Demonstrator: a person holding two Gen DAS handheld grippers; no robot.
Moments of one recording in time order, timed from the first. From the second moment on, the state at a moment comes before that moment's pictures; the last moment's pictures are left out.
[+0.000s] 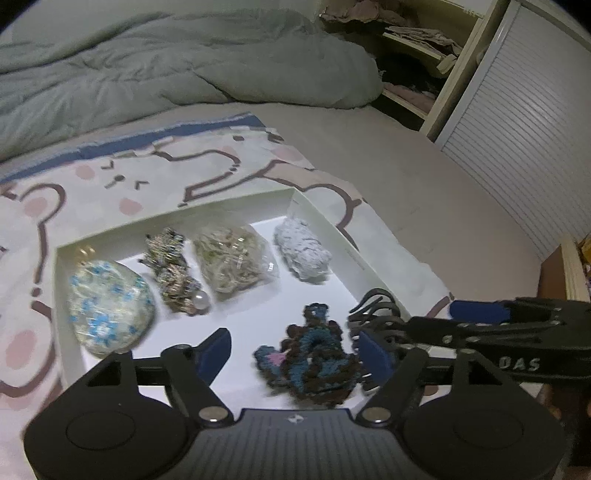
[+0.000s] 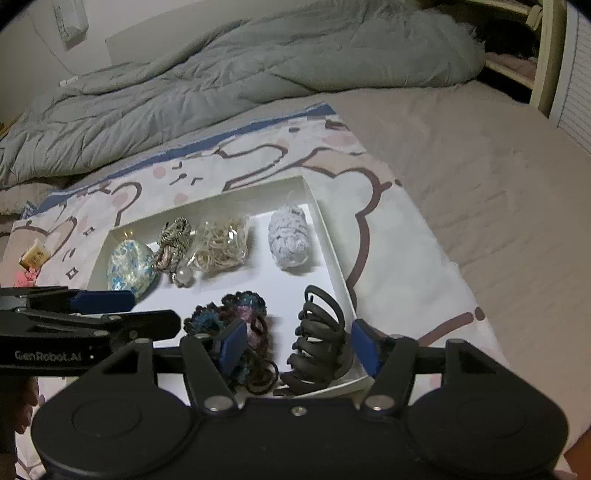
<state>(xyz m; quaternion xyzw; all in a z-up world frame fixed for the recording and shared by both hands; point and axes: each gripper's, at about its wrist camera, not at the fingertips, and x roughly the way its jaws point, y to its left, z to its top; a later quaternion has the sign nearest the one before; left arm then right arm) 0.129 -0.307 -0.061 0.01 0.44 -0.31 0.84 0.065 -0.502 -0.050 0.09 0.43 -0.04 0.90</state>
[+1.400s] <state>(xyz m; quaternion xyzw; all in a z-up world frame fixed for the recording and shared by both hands) 0.114 -0.198 -0.018 0.01 0.40 -0.23 0.89 0.037 -0.452 -0.007 0.06 0.37 -0.06 0.92</state>
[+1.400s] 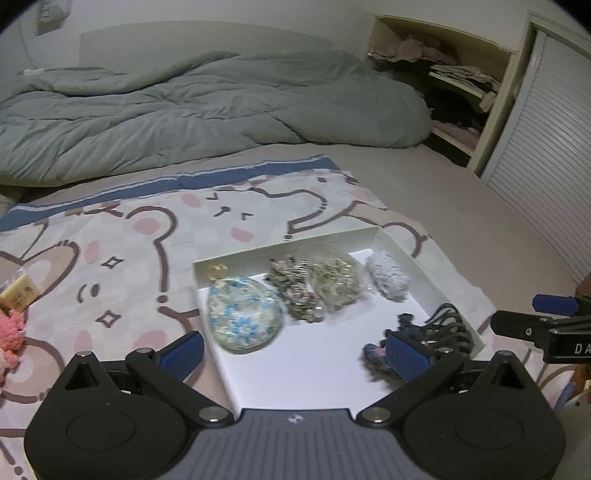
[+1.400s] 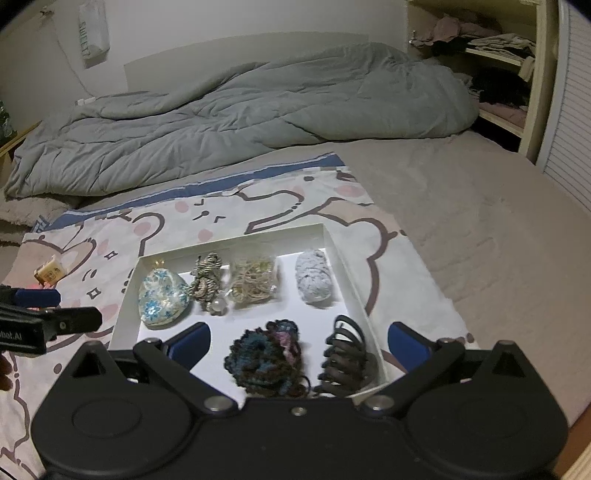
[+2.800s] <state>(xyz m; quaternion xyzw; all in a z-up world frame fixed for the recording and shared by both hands) 0.129 0.042 -0.018 -0.05 0.38 -0.05 0.92 0.124 -0.245 -0.004 0.03 0.35 0.11 0.93</state>
